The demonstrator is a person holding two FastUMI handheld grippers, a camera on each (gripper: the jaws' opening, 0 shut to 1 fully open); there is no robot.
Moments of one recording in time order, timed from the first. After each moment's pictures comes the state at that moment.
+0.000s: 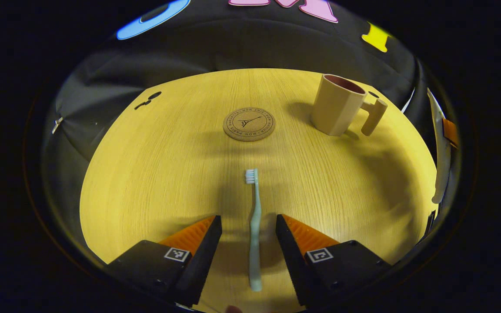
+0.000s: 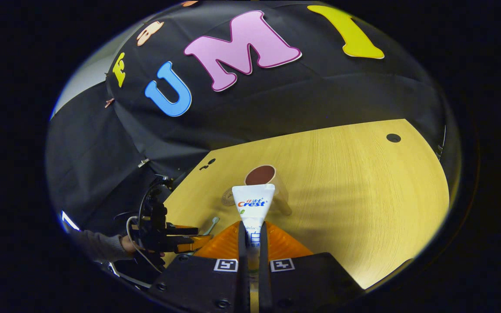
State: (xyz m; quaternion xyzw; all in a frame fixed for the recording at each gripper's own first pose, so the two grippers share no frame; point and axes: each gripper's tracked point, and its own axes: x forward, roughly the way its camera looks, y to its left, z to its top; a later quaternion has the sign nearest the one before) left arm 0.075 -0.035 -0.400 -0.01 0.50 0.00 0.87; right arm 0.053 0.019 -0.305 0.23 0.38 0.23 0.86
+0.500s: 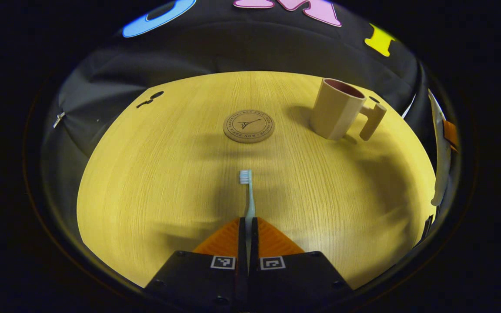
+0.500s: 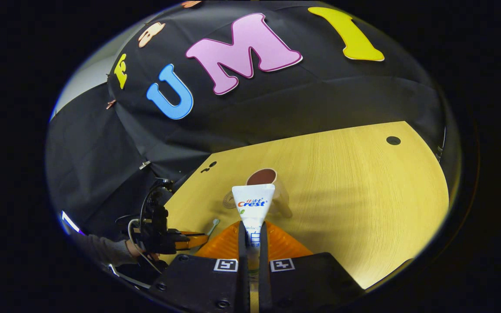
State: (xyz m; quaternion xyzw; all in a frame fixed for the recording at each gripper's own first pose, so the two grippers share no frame) left arm 0.078 -0.039 -0.395 -0.02 0.47 0.01 0.88; right arm 0.053 0.019 -0.299 0.23 0.37 0.24 0.87
